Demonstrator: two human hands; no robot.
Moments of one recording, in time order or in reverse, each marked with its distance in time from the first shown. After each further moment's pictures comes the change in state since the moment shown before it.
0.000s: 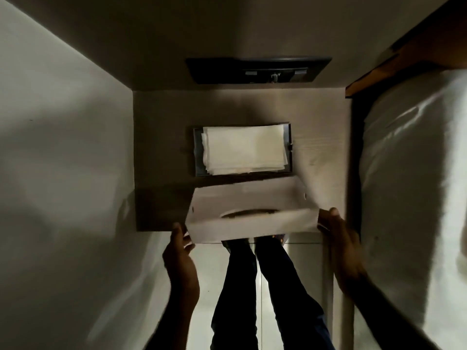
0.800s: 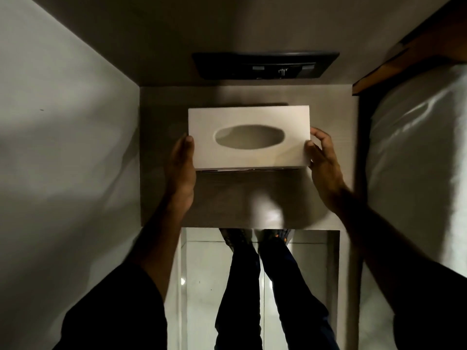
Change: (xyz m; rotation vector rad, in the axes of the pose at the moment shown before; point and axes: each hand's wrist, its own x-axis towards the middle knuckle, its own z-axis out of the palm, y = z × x) left_hand 0.085 0.101 0.075 0.195 -0.241 0.282; right_hand 0.121 -0.057 0.047 -0.012 -0.106 -0.129
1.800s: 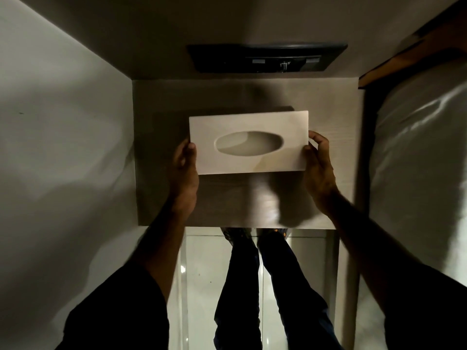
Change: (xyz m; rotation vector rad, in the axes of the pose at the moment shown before) left_hand 0.008 -0.018 0.010 -0.010 -0.012 -0.079; right_hand 0.001 0.016 0.016 -0.142 0.041 -0.068
